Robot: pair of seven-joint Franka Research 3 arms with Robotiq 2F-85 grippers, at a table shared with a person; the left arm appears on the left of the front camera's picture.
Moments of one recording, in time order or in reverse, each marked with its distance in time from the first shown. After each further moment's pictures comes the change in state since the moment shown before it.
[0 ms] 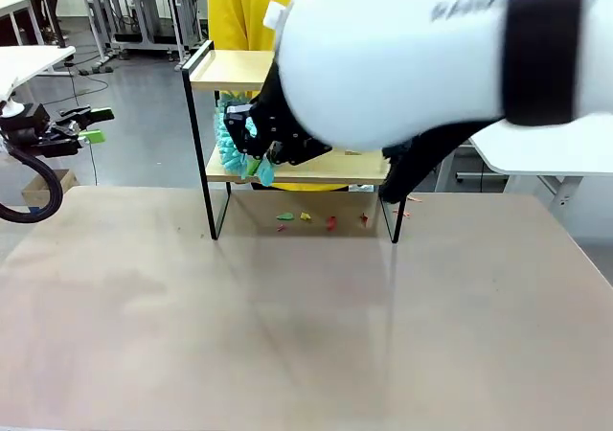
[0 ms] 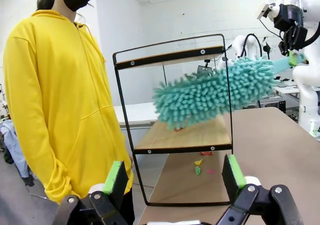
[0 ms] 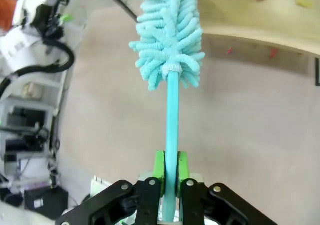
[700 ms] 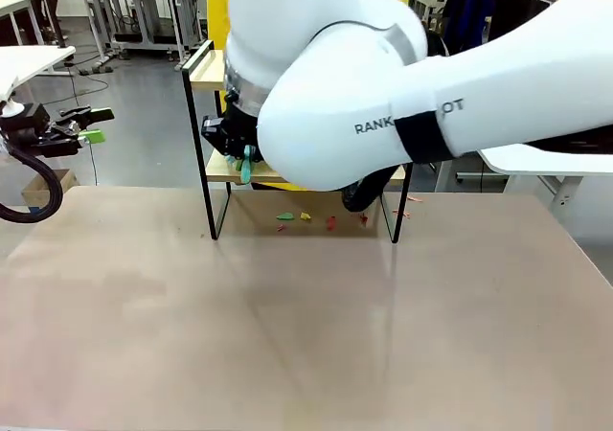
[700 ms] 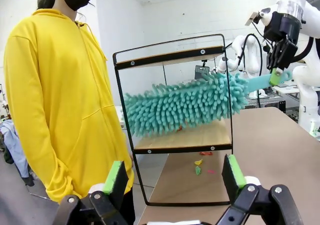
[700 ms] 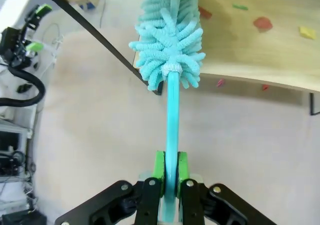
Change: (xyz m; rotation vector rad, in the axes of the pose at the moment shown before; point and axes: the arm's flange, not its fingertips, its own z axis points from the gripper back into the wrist) left arm 0.000 0.000 0.000 0.000 0.000 0.000; right arm 0.029 0.031 -0.074 -0.131 -0.084 0.029
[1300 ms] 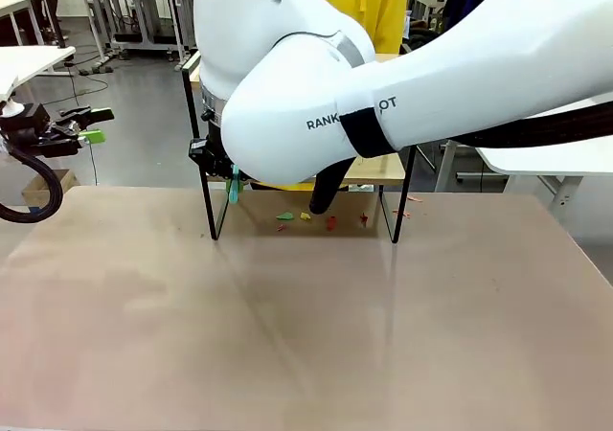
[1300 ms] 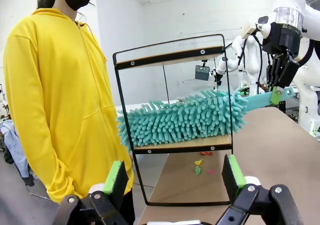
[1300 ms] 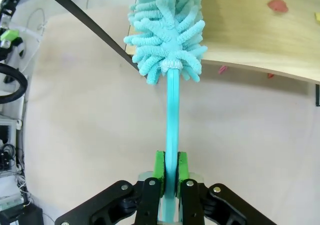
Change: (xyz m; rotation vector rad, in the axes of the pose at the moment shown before) left arm 0.000 0.000 0.000 0.000 0.000 0.000; right arm 0.003 0.017 -0.037 -0.066 0.093 0.001
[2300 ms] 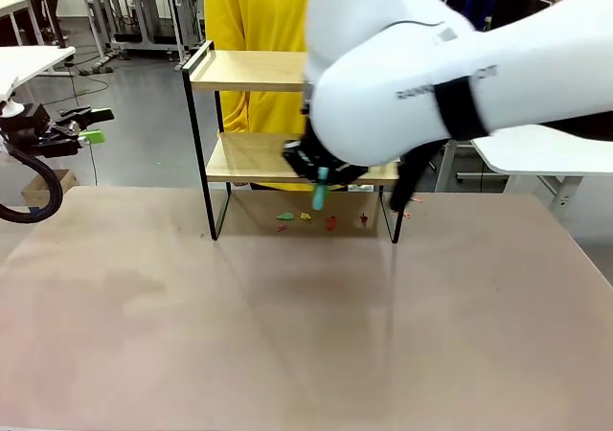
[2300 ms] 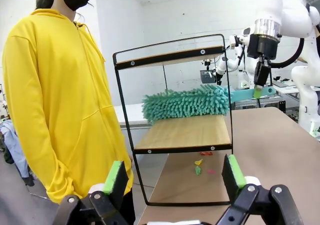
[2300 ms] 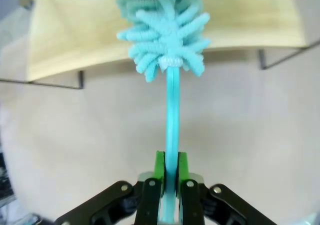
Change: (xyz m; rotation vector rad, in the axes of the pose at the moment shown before) left arm 0.000 0.000 0.000 0.000 0.000 0.000; right arm 0.016 -0.129 0.013 -0.119 0.075 -0.205
